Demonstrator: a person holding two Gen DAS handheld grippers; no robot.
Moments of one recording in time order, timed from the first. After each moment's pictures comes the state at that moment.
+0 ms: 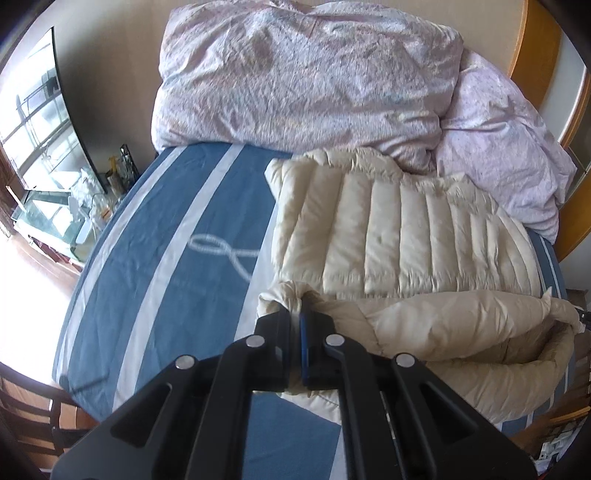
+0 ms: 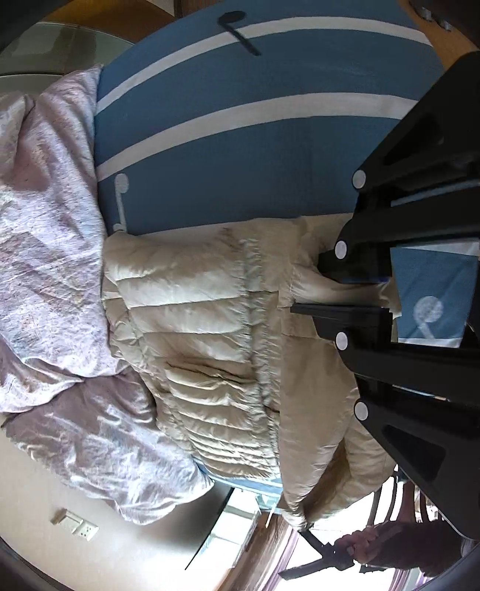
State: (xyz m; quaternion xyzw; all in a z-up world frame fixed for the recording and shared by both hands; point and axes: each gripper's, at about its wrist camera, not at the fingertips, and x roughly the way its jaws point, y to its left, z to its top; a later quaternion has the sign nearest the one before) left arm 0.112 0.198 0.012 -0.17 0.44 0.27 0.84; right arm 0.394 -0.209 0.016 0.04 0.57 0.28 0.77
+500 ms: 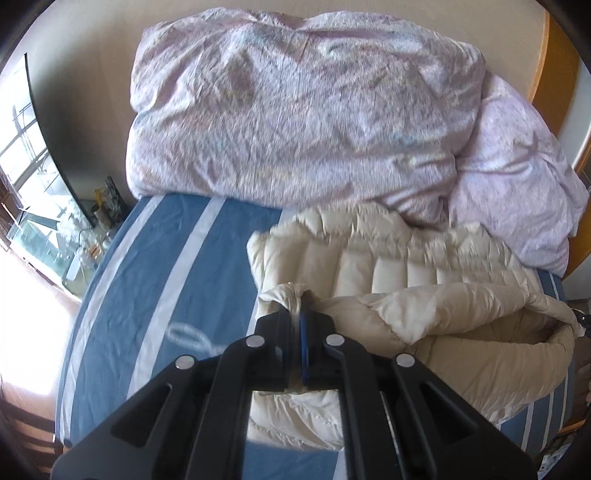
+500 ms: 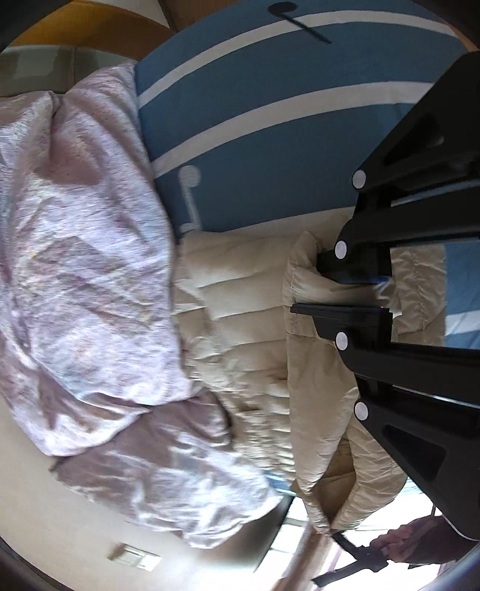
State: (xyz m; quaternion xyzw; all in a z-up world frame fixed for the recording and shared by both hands) left arm 0.212 0.255 0.028 -0.17 0.42 0.27 0.85; right arm 0.477 -0.166 0.023 0.10 0.53 0.23 0.81
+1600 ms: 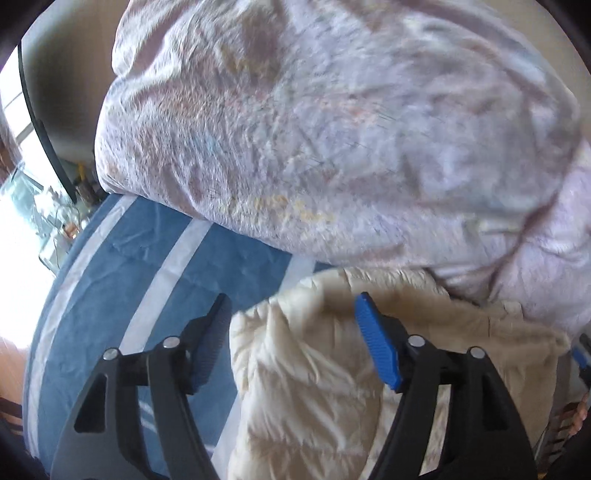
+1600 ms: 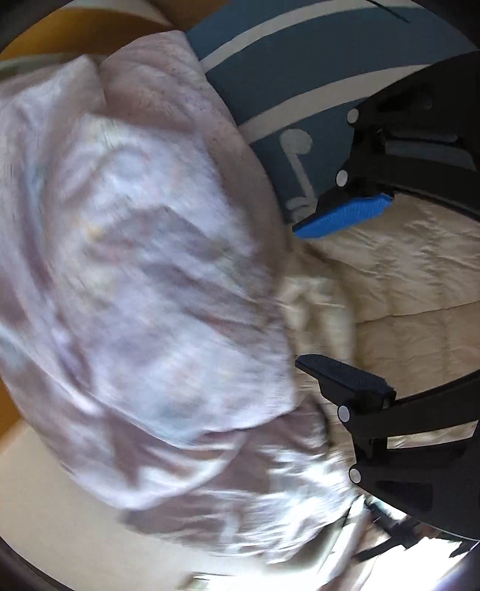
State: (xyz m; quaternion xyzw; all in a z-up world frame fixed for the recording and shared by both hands) left arm 0.310 0.337 -0.017 -0.24 0.43 0.30 0.82; right arm 0.564 -0.127 0.018 0.12 0.50 0.21 0.83
